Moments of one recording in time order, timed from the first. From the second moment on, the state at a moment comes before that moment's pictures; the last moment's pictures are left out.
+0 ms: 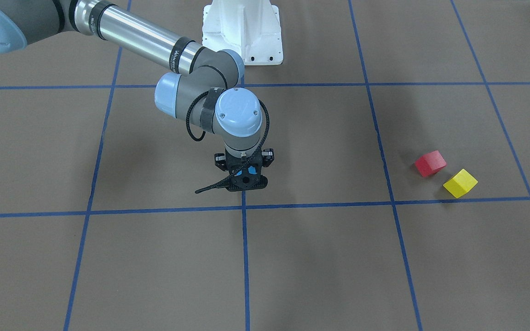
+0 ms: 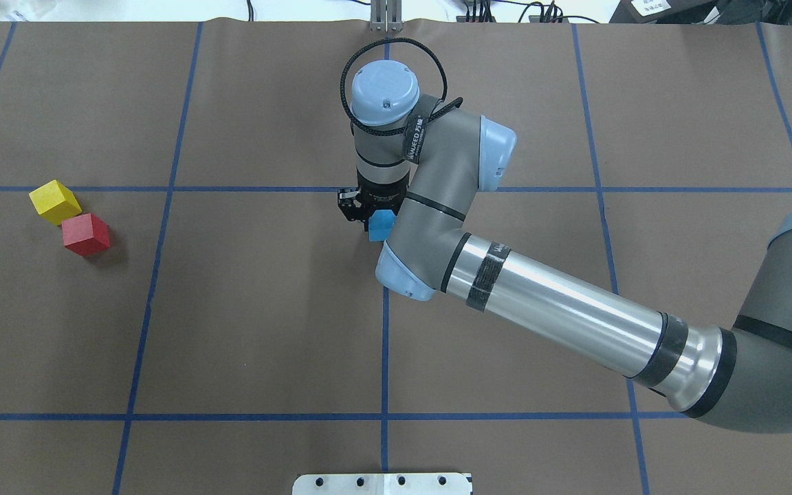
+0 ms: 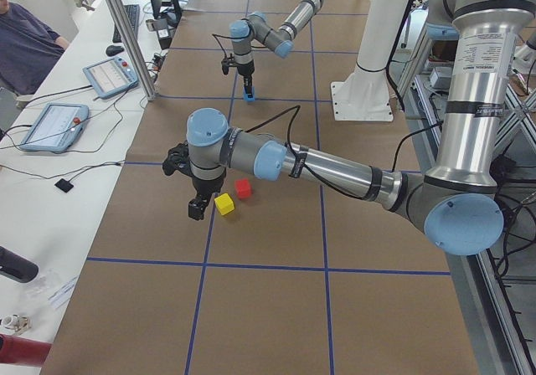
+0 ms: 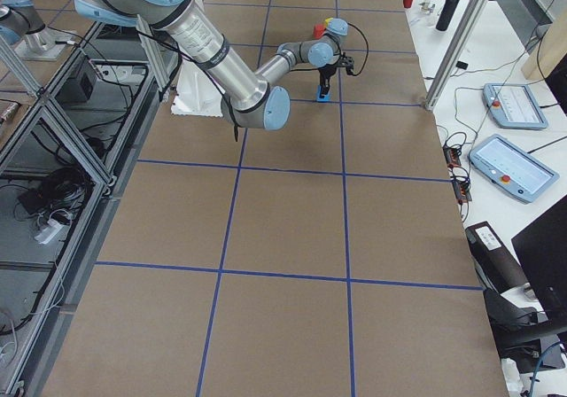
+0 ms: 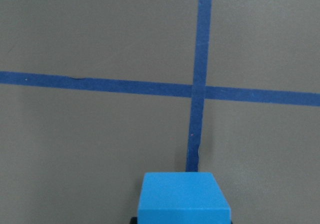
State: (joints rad) left arm -1.52 -1.65 -1.76 -1.60 -2.34 0.11; right arm 0.60 -0.57 1.14 -1.48 2.06 1.06
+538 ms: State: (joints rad) left arm -1.52 -1.66 -1.75 -1.60 -2.34 0.11; right arm 0.59 -0.57 1.15 -1.48 2.04 1.06
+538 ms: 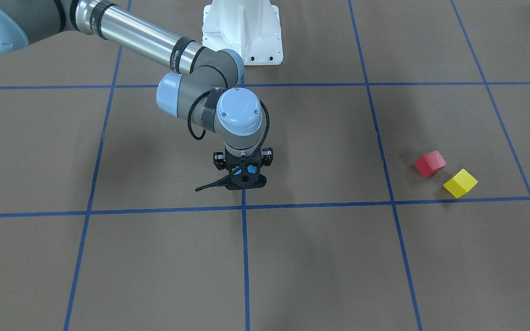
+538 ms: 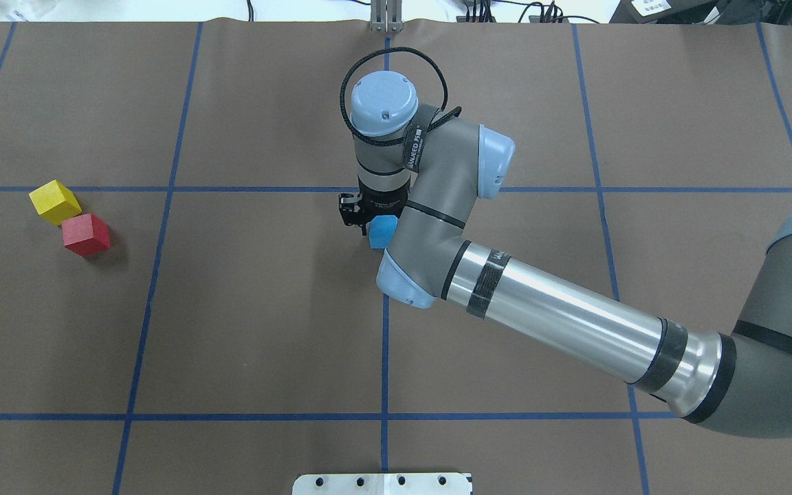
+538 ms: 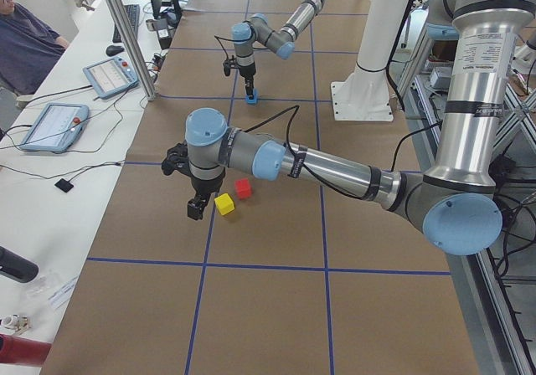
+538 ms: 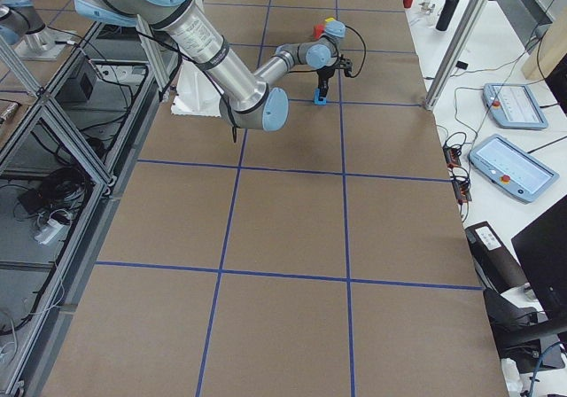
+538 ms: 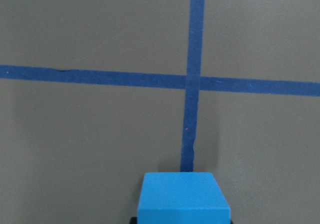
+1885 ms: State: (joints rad) left arm -1.12 -1.71 -1.80 -1.82 -2.13 -0.91; right arm 0.93 -0.94 1.45 -1.50 2.18 0.72
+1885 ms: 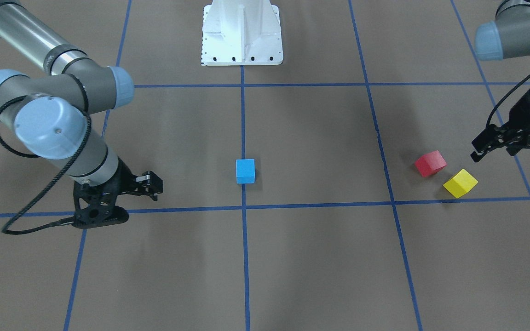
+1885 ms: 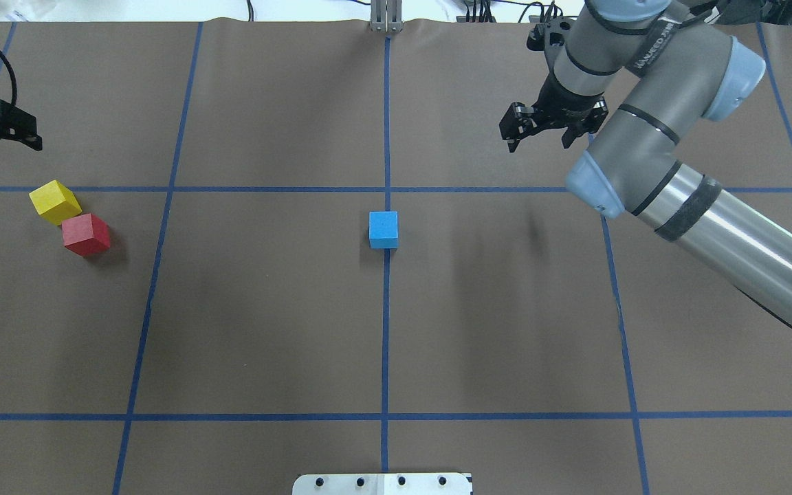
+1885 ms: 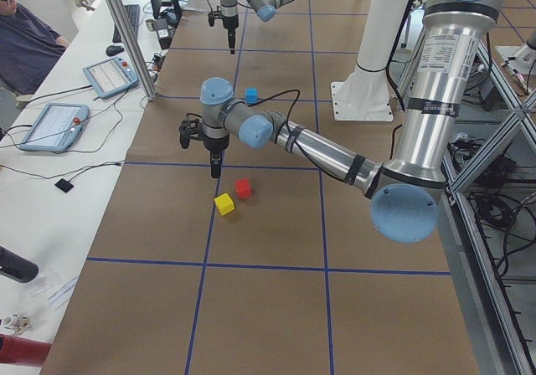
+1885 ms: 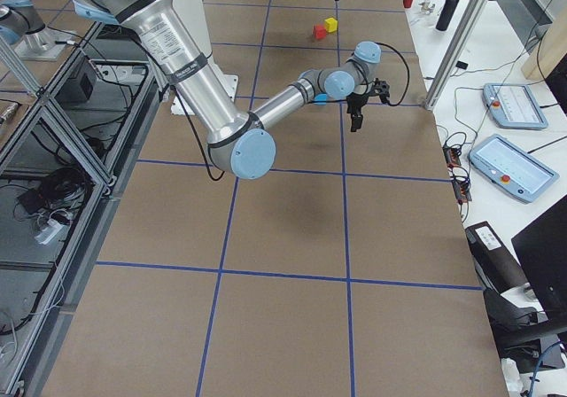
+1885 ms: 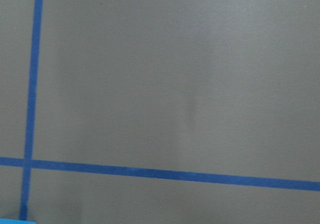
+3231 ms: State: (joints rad) left arm -0.82 -1.63 -1.69 -2.04 -1.89 -1.16; right arm 1.09 -1.05 1.45 -1.49 2.27 0.48
